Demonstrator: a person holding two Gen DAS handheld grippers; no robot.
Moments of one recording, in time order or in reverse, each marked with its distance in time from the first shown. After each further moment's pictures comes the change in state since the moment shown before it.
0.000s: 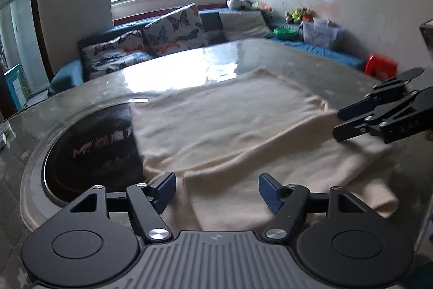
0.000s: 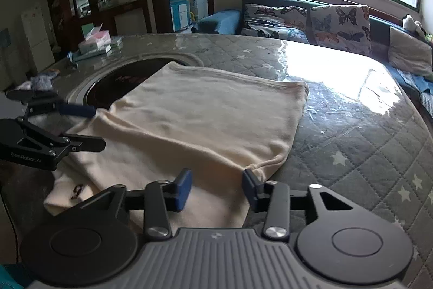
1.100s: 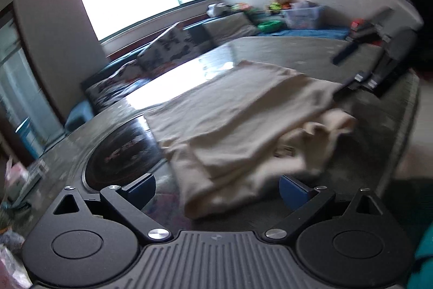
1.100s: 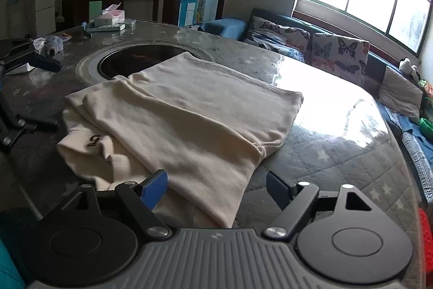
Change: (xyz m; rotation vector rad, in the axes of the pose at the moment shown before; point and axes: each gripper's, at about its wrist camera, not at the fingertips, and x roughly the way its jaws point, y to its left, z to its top) left arm -0.075 -0.035 -0.053 0.287 -0.065 0.055; right arm -0.041 0.037 -0.032 -0.193 -0.029 -0.093
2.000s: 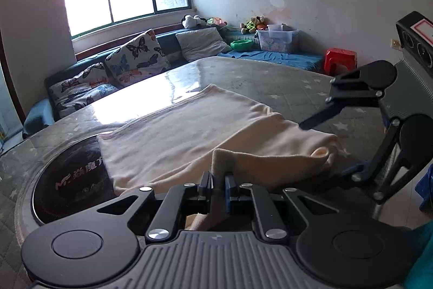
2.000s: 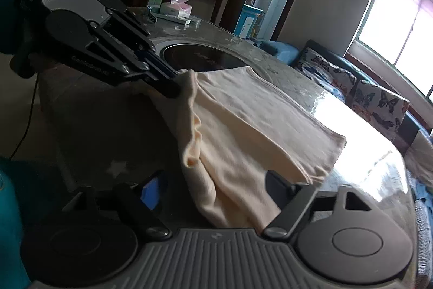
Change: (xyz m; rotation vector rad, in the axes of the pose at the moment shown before) left arm 0.053 0.017 0.043 -0.135 -0.050 -0.179; right arm 0.001 0.044 0.001 -0.271 -0.063 0.123
